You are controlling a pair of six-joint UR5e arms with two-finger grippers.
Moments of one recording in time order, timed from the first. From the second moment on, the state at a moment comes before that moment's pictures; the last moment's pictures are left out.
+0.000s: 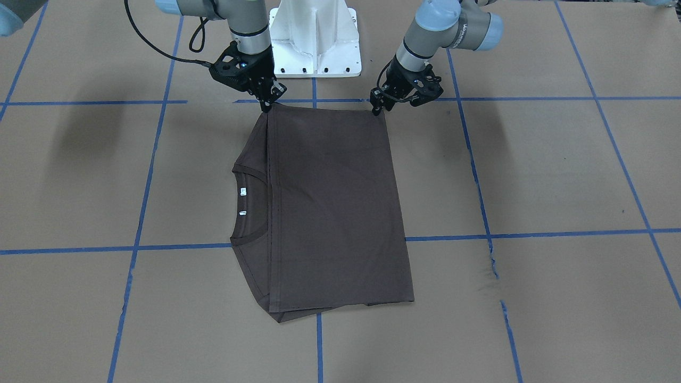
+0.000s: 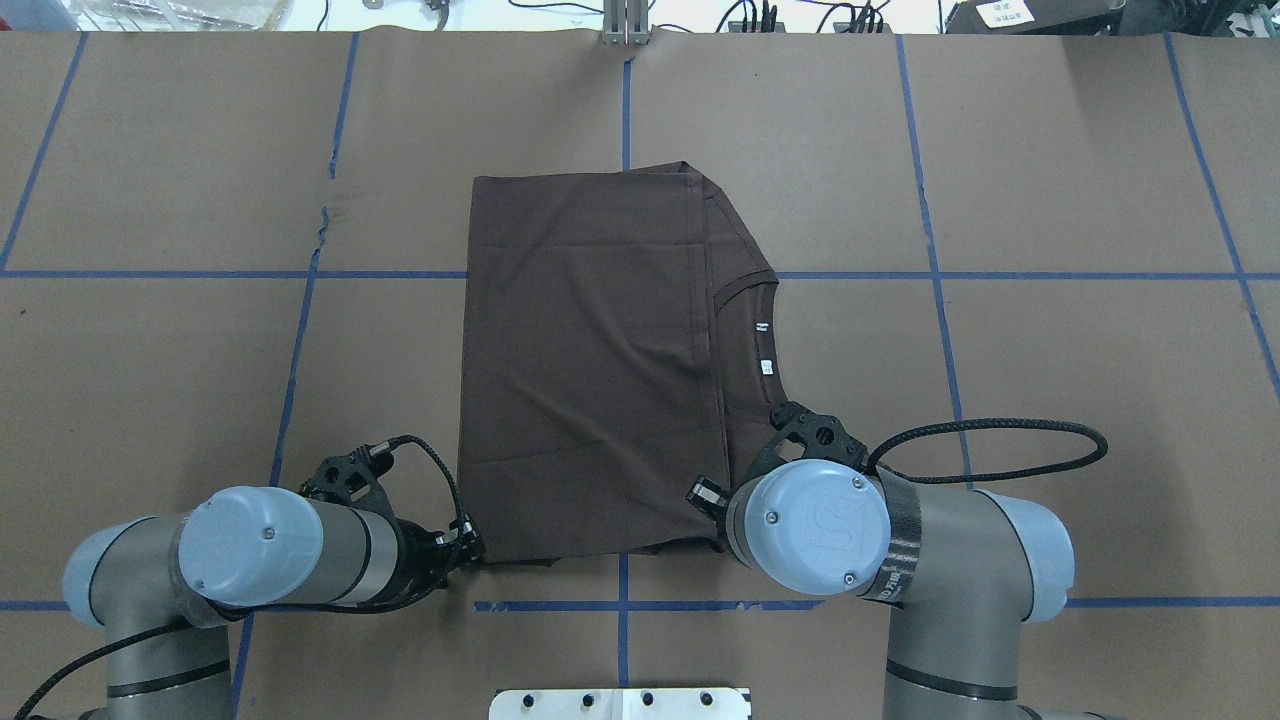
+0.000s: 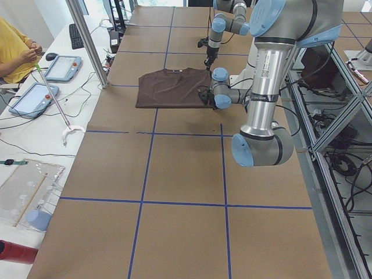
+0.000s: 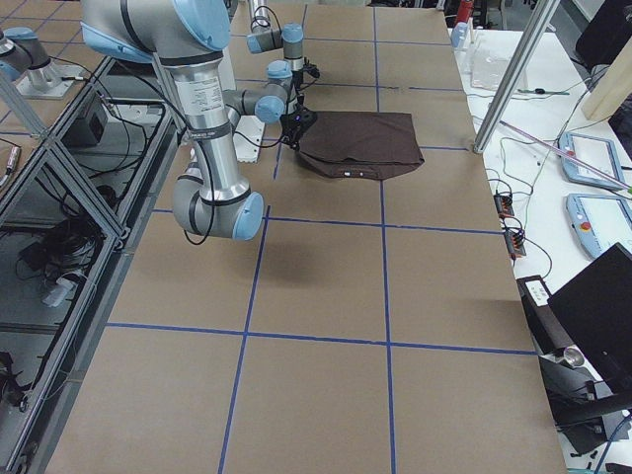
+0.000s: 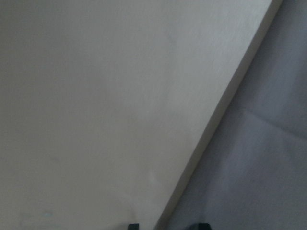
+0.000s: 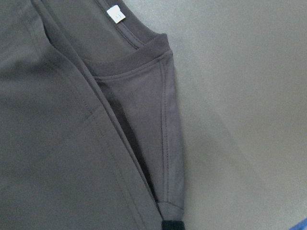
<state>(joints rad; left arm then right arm) -0.25 -1.79 -1.90 -2.06 -1.75 -1.95 0.24 -1.13 2.00 -1.65 1.61 1.98</state>
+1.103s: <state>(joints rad) -0.26 -1.79 -1.91 -2.05 -1.68 -1.95 0.24 -1.13 2.00 -1.65 1.61 1.98</state>
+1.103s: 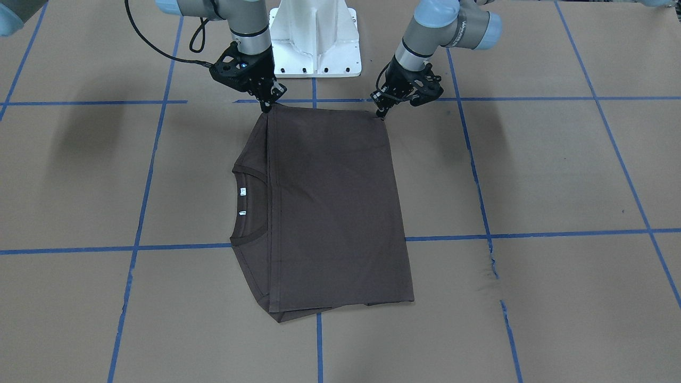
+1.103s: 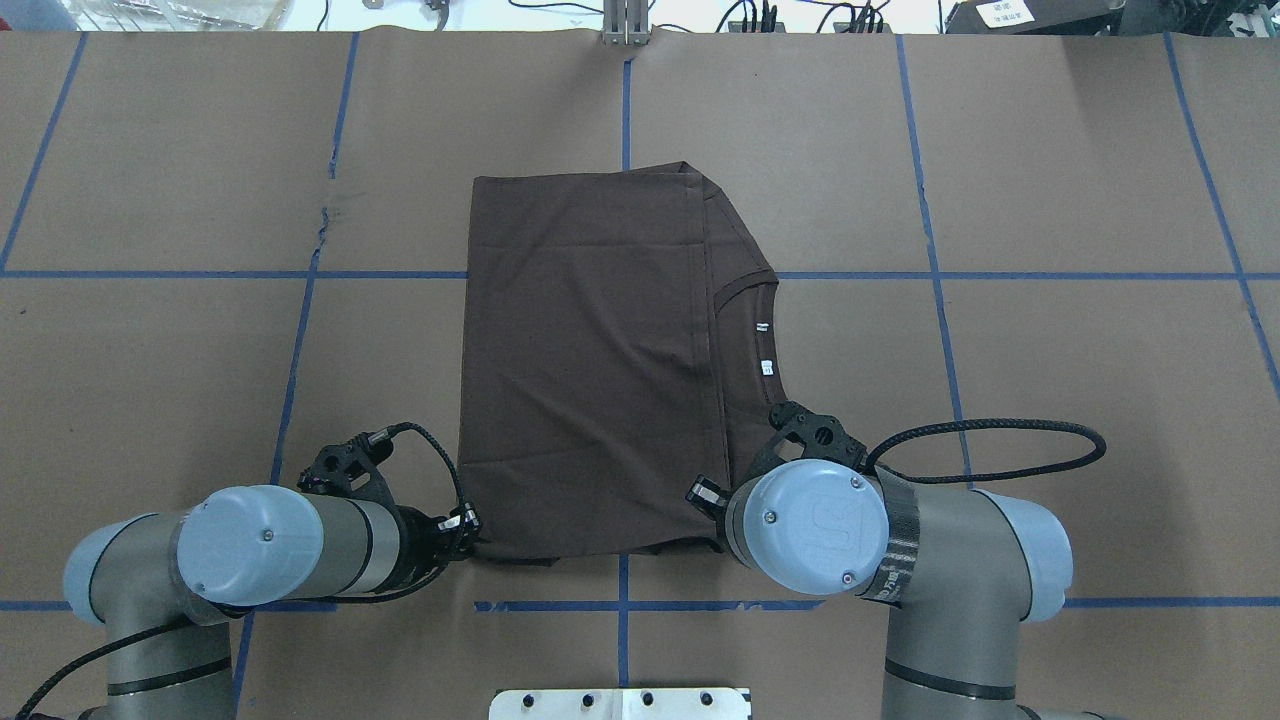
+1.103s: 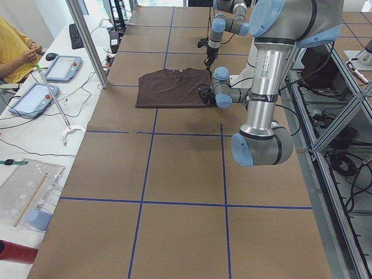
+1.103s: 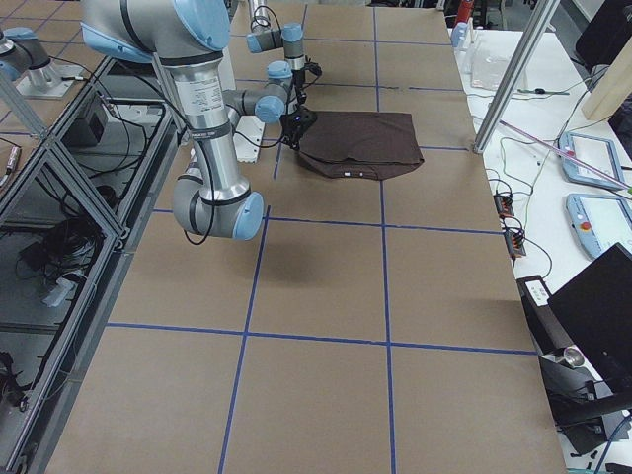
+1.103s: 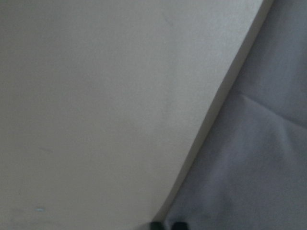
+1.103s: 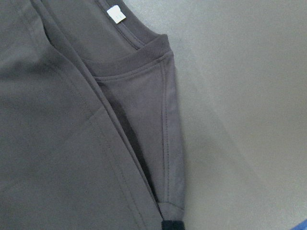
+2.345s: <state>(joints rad) -0.29 -1.92 -2.23 -1.65 -1.66 -1.95 0.33 -1.05 2.18 -1.94 1.63 1.93</state>
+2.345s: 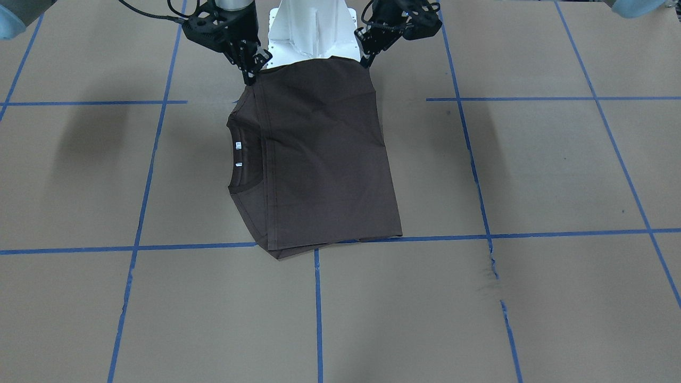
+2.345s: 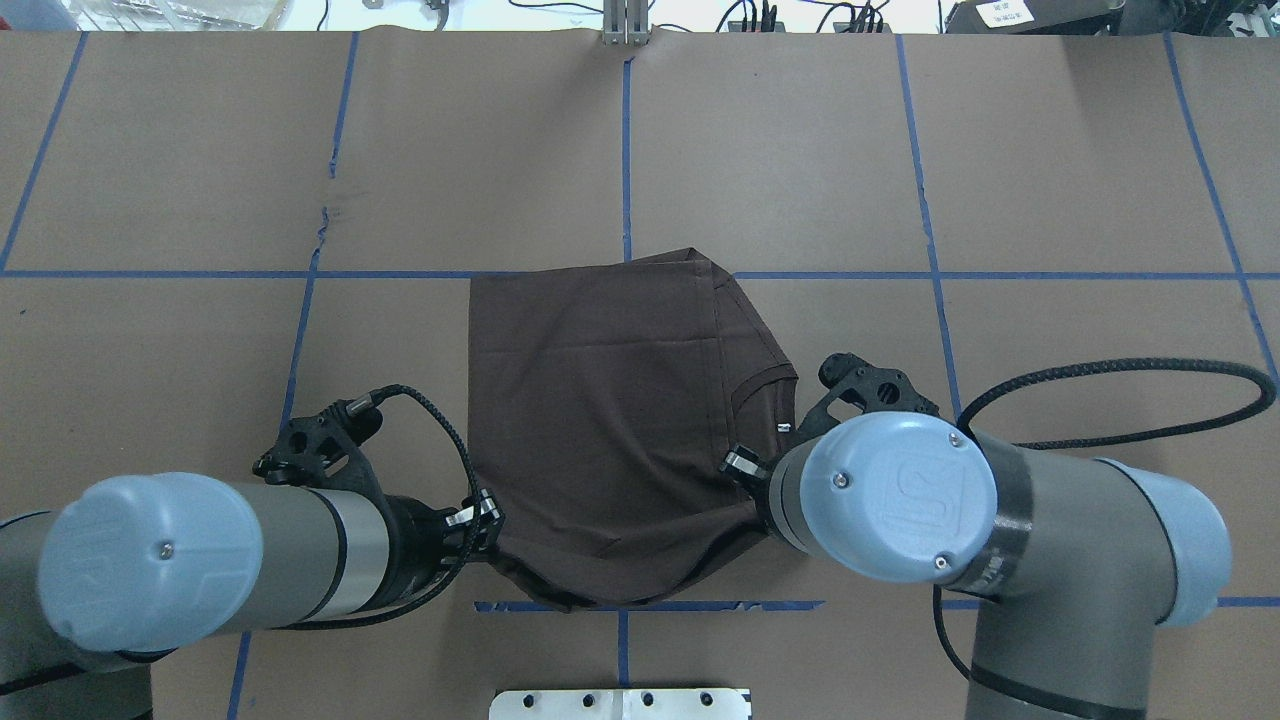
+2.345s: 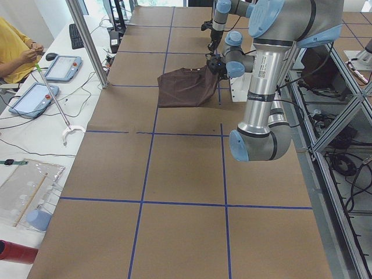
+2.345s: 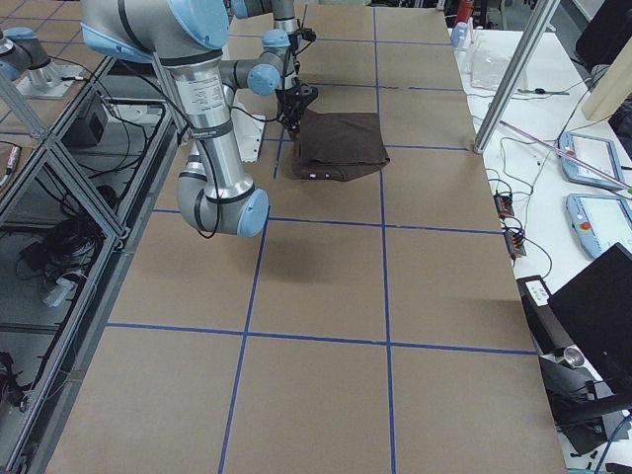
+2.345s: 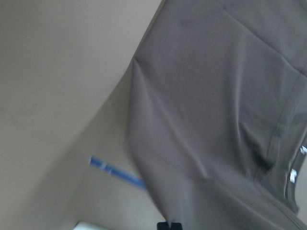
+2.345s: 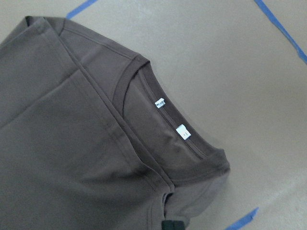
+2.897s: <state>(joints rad) -0.47 -2.00 -2.10 -1.66 -1.67 -1.78 0.52 -0.92 1.89 -1.74 1.72 1.88</state>
